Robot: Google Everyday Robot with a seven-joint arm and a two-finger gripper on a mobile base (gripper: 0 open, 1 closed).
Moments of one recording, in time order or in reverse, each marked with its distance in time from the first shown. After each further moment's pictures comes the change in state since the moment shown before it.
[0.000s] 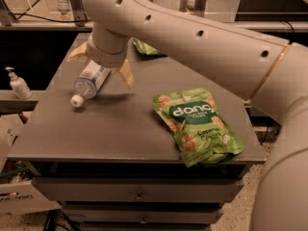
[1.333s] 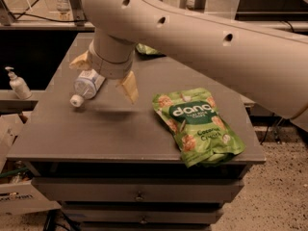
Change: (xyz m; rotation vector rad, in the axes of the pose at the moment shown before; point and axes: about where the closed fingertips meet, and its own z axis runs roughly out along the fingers) arm -0.051 0.024 -0.035 -0.032 -0.034 0.139
